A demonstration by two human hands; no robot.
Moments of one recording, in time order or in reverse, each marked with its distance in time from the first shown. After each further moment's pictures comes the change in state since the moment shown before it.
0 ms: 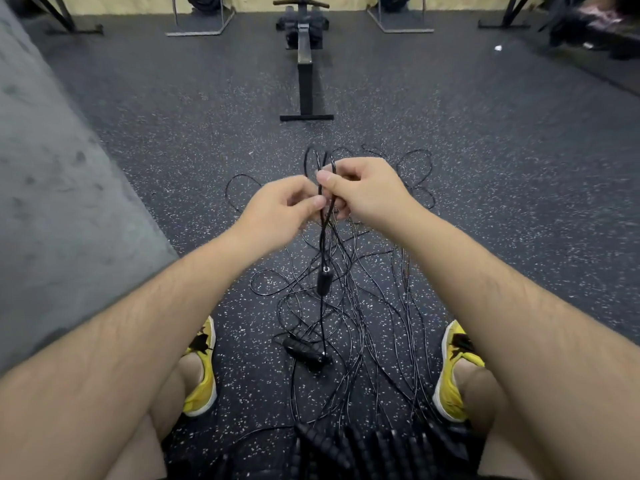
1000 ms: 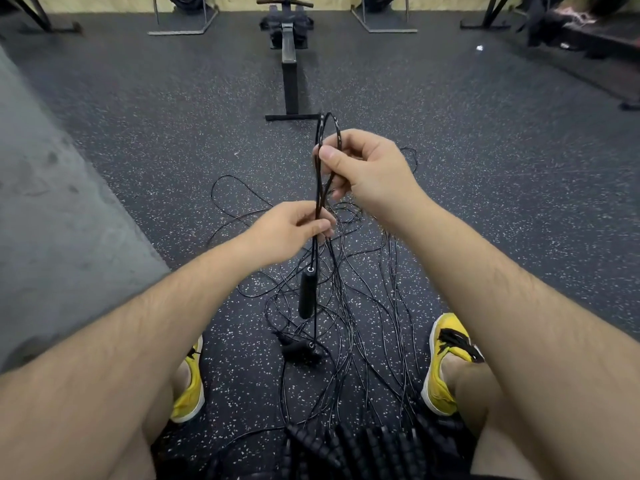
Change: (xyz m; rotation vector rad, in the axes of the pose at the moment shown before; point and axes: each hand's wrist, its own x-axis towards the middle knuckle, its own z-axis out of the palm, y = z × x) left_hand 0.005 -0.009 0.033 0.024 -0.265 -0.057; right_hand -0.008 -0.009 -0.024 0.222 0.112 -0.055
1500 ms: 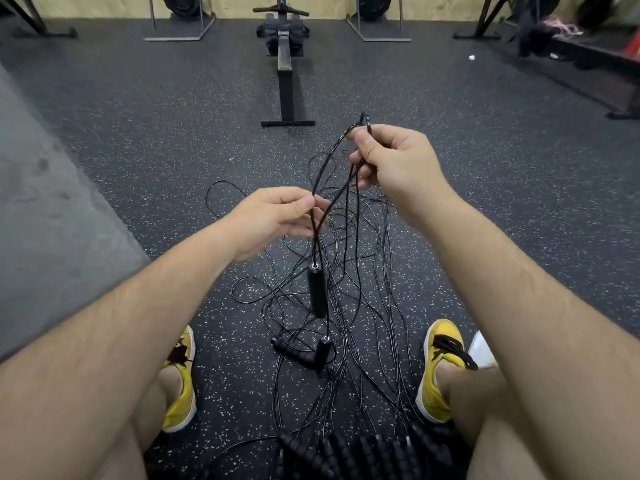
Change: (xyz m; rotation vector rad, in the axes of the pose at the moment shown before) left_hand 0.008 0.006 -0.025 -0.458 -0.073 0.023; right_hand 0.007 -0.006 -0.035 0.027 0.129 0.036
